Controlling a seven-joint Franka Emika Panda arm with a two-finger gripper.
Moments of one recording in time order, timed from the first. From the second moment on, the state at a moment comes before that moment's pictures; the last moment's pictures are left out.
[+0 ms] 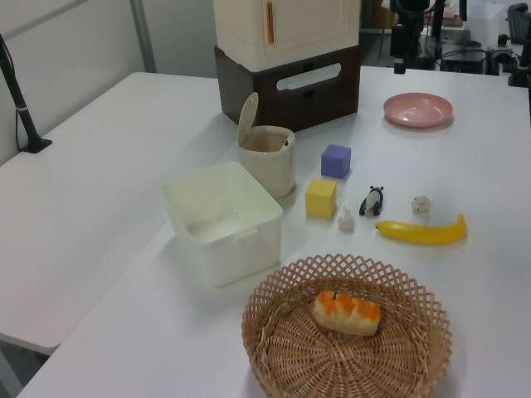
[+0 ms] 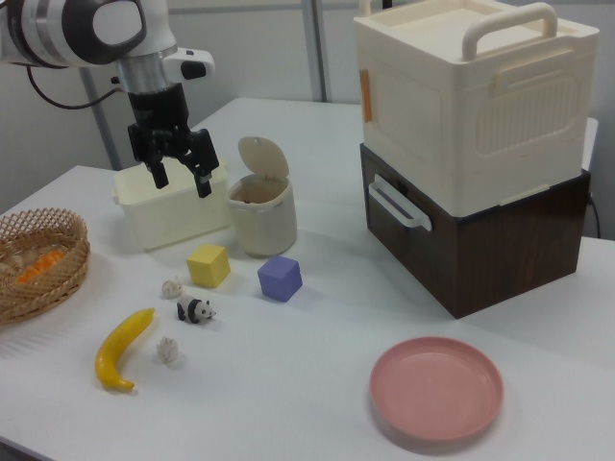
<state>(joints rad) 0.03 -0.03 -0.01 -1.66 -0.05 1.61 0.06</state>
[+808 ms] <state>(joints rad) 0.03 -0.03 -0.01 -1.66 -0.05 1.61 0.06</state>
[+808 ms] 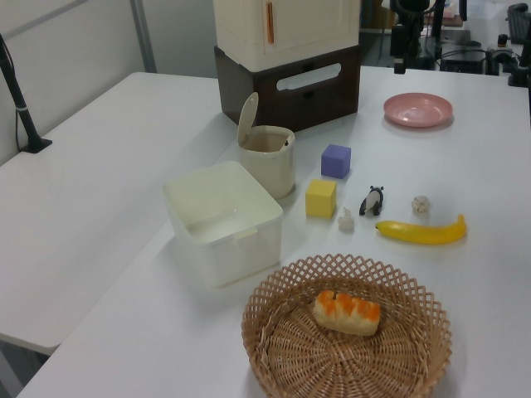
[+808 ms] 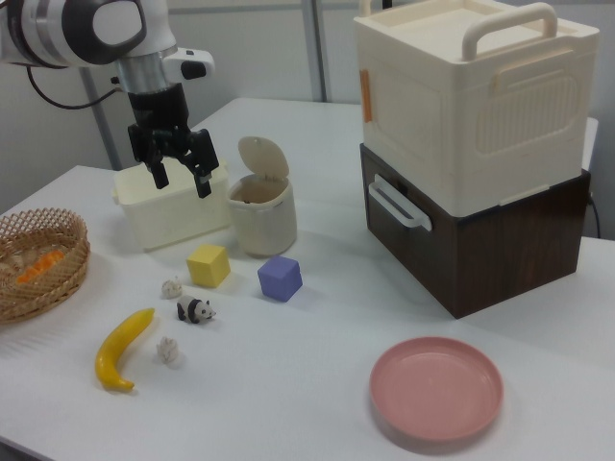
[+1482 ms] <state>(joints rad) 0.03 -0.03 -0.01 -1.66 -0.05 1.61 -0.05</state>
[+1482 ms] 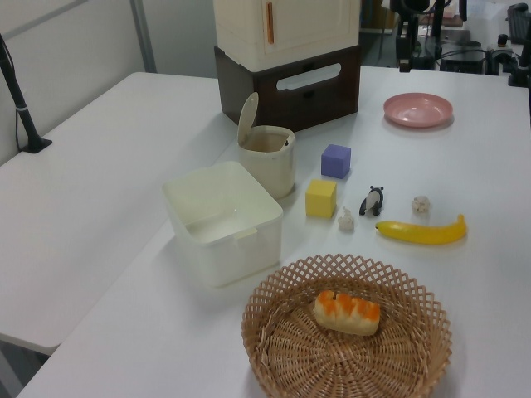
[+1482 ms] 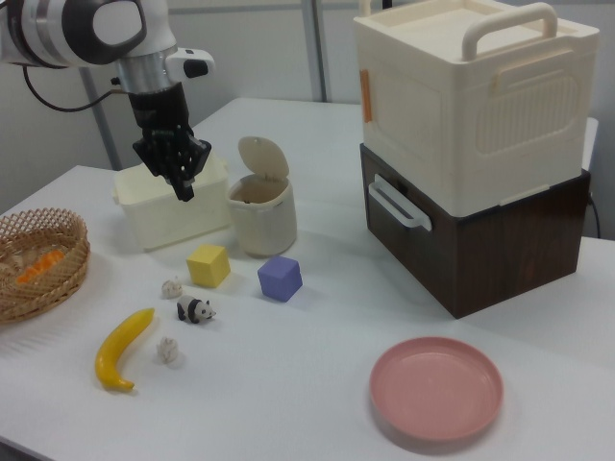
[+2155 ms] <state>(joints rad) 0.03 -0.02 -0.01 -1.65 -0.05 1.62 -0.06</state>
